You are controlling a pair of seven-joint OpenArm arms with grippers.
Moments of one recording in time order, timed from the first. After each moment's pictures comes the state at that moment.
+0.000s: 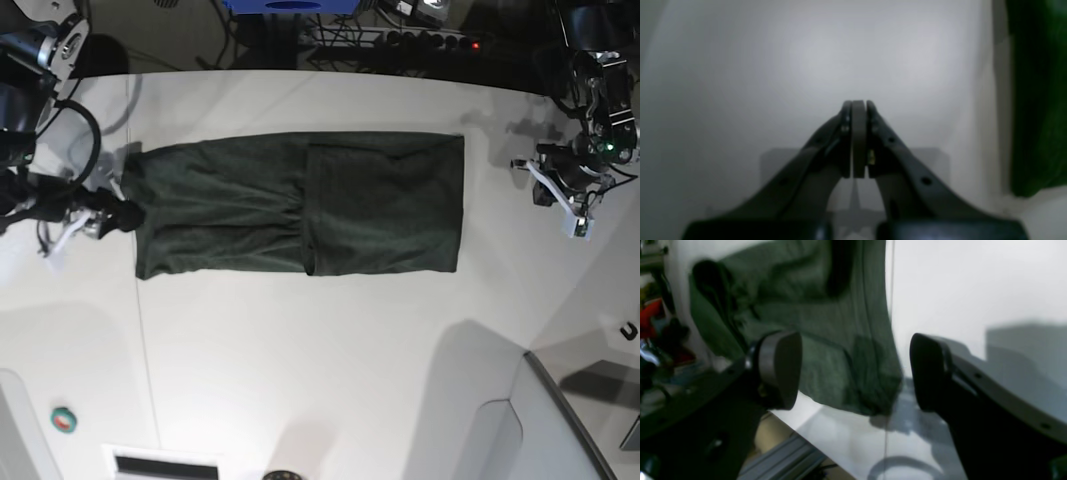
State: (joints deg) left arm 8.2 -24.5 -20.2 70.8 -13.4 -27.3 31.0; right arm 11.4 14.3 30.4 50.3 41.2 39.3 -71.4
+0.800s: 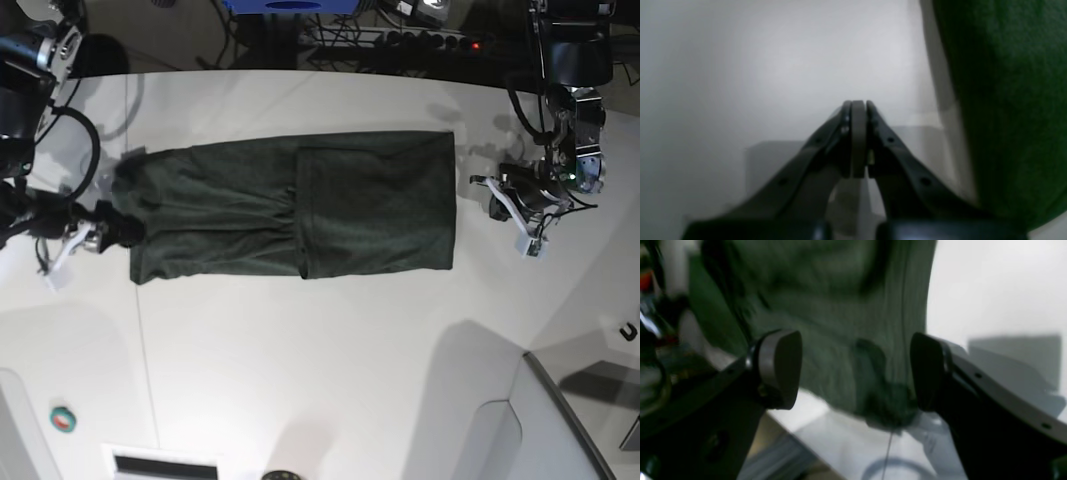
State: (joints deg) left arm -0.2 -22.8 -9.4 61.4 -10.1 -27.1 29.6; right arm 11.6 15.4 28.1 54.2 42.5 39.8 -69.8
